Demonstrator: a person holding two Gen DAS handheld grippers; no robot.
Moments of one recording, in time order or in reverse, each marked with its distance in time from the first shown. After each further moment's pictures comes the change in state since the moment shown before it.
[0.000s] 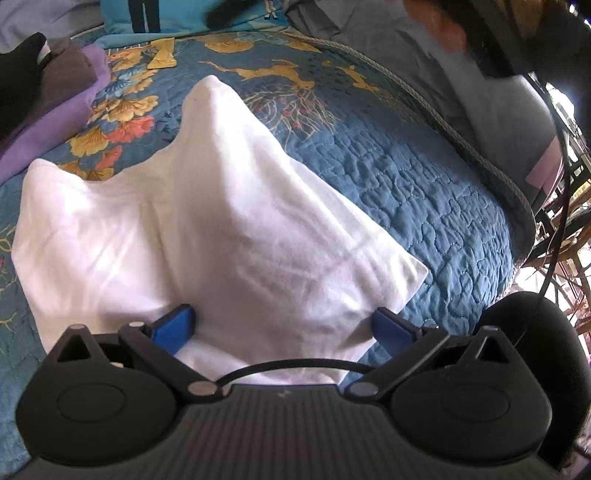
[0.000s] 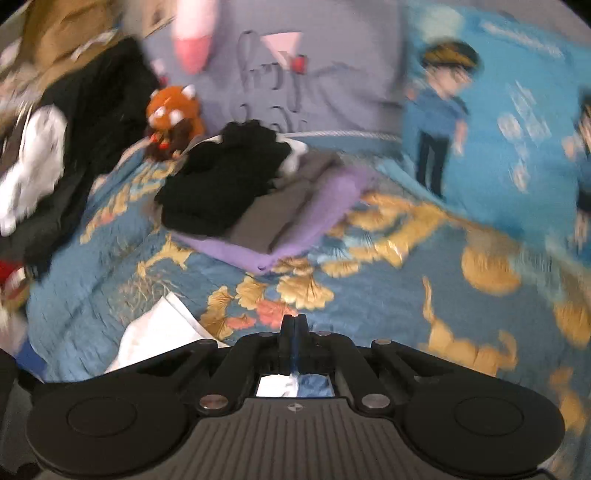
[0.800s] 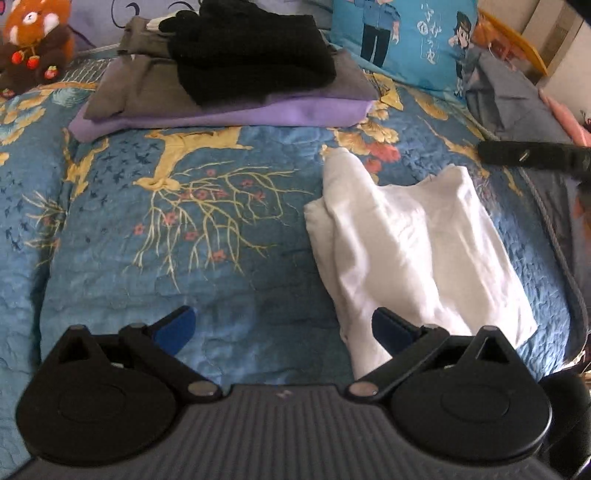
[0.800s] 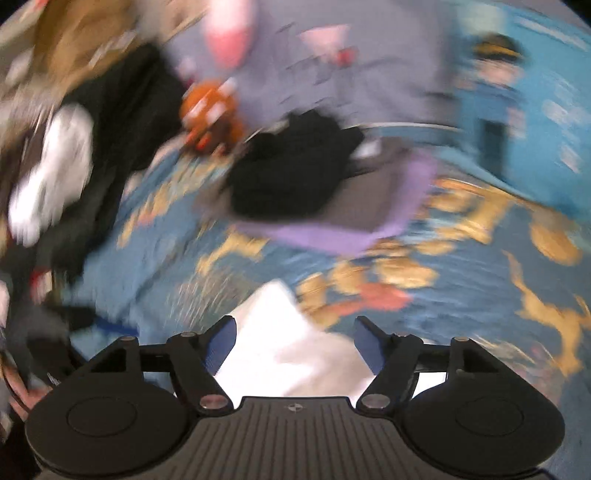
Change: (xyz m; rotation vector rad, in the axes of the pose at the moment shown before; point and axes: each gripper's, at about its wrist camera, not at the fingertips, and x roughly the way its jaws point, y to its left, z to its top) left arm -0.089 0.138 -0.063 -0.410 -0.100 0.224; right arm 0.034 0.114 -0.018 -0.069 0.026 0.035
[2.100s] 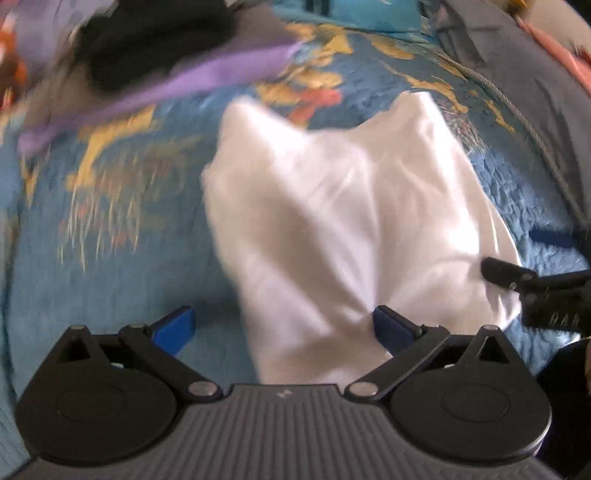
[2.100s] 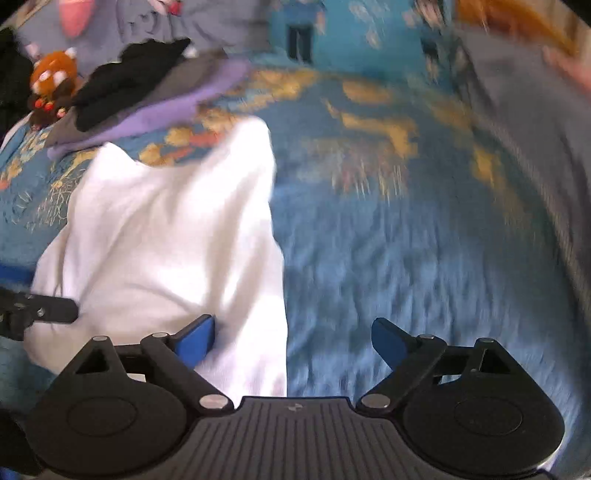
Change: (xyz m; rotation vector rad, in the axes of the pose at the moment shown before) left arm 0.039 -0.066 -0.022 0.090 0.114 0.035; right arm -0.040 -0.013 -0.160 0.360 0.093 -0.500
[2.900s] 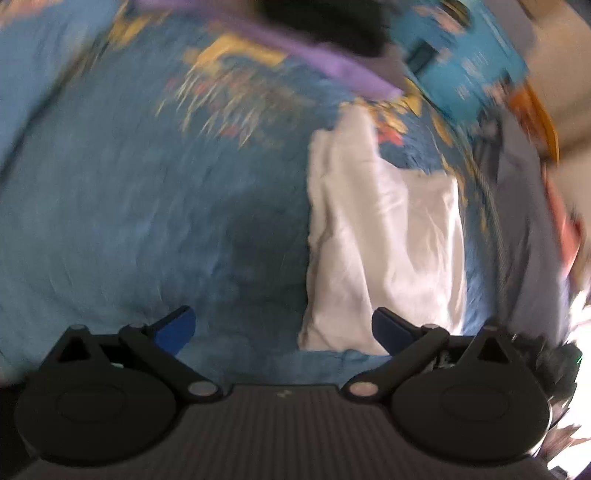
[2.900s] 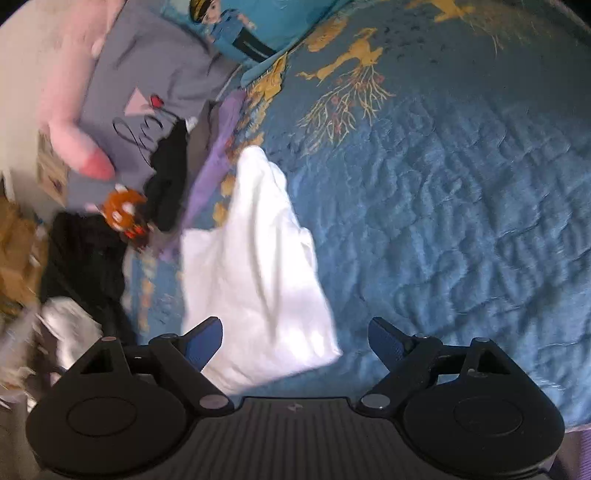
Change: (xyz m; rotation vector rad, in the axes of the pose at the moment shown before) left arm -0.032 0.099 -0.064 -0.585 0.019 -0.306; right arm -0.007 -0.088 -0.026 0.601 0.072 0.629
